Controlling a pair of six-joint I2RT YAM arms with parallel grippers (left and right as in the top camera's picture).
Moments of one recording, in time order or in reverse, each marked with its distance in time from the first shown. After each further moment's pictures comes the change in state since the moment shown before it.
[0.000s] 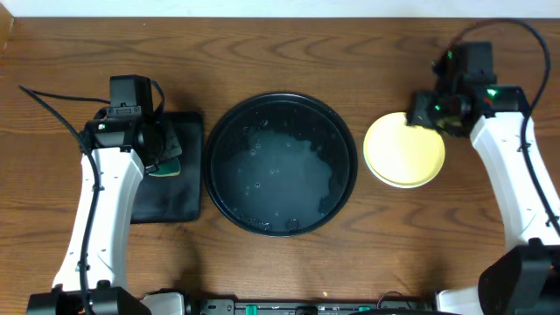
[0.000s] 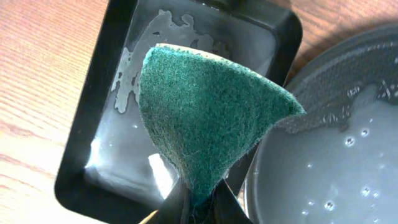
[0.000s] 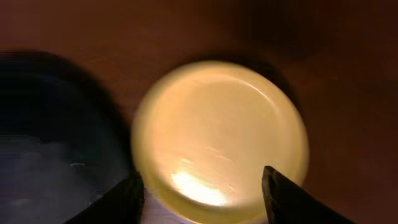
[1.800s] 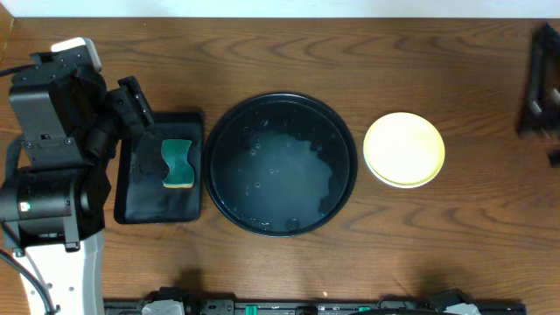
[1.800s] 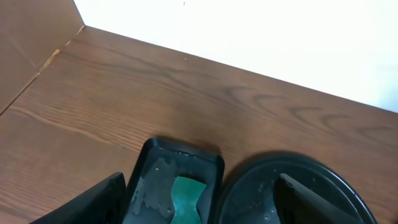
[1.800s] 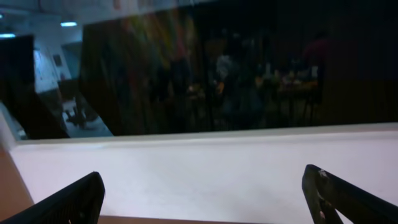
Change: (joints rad) left arm 0.001 -0.275 0.377 -0.019 0.003 0.085; right arm 0.206 -0.537 0.678 0.029 0.177 -0.081
